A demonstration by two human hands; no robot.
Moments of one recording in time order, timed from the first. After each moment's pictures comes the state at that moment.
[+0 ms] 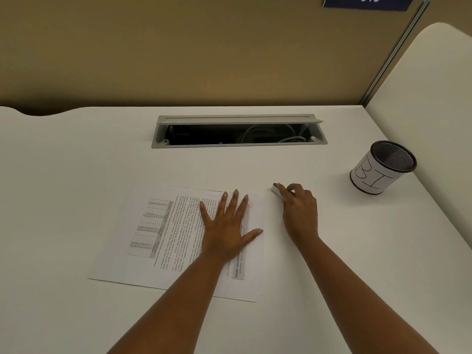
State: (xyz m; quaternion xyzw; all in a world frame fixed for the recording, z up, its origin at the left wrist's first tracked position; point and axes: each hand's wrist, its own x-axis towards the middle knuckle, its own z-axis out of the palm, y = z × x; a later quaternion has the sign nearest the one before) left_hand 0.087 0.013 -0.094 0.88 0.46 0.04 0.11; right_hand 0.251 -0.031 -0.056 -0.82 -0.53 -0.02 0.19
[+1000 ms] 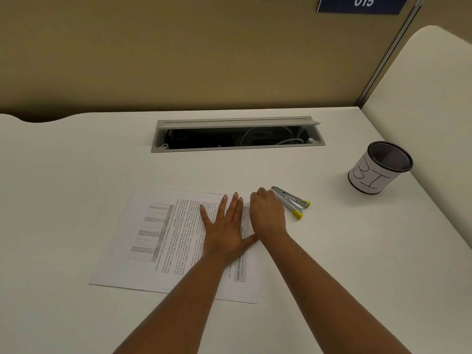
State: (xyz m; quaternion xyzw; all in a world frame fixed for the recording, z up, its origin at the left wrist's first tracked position) left_hand 0.089 0.013 -0.089 0.88 0.46 0.01 0.11; right_hand 0.195 -0.002 -0.040 -0.81 -0.59 0.04 0.05
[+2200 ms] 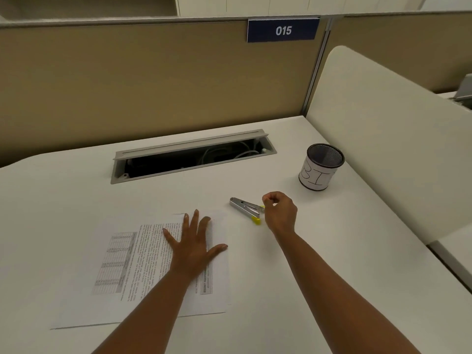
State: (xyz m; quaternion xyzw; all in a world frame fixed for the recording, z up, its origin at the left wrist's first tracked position) left_hand 0.087 0.011 -0.081 0.87 0.46 0.03 0.15; right_hand 0.275 -0.049 -0.021 -0.82 -0.20 0.18 0.50
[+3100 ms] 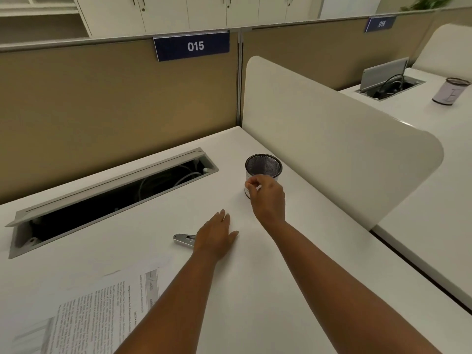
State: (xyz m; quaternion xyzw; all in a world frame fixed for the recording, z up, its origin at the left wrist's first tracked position) left_hand 0.270 0.011 -0.048 0.95 0.27 -0.06 0.15; right_hand 0.372 -0.064 0.014 -0.85 -0.24 0.01 0.47
